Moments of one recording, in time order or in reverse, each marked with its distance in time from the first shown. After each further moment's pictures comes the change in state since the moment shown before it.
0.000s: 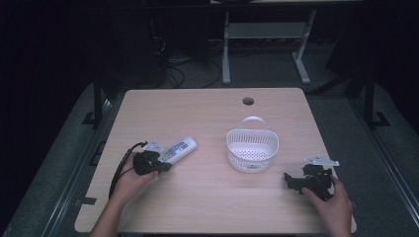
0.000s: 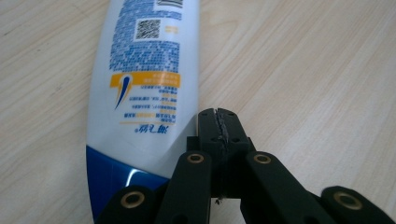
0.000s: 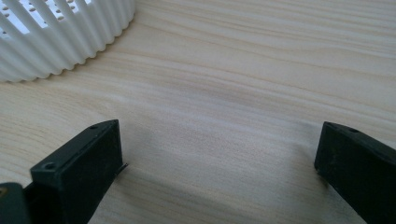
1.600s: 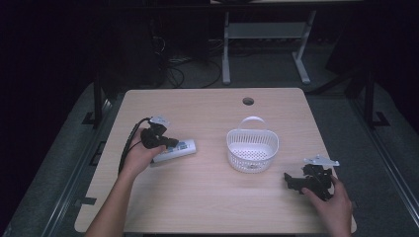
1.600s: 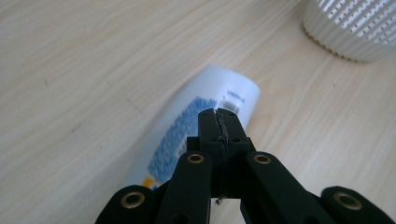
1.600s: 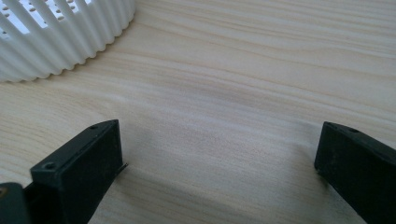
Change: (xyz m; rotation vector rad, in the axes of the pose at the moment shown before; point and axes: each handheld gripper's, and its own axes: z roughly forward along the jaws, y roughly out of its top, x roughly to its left) left arm 0.032 0.072 0.005 -0.057 0.009 -0.038; right arm 0.000 0.000 0.000 0.000 0.000 -0.001
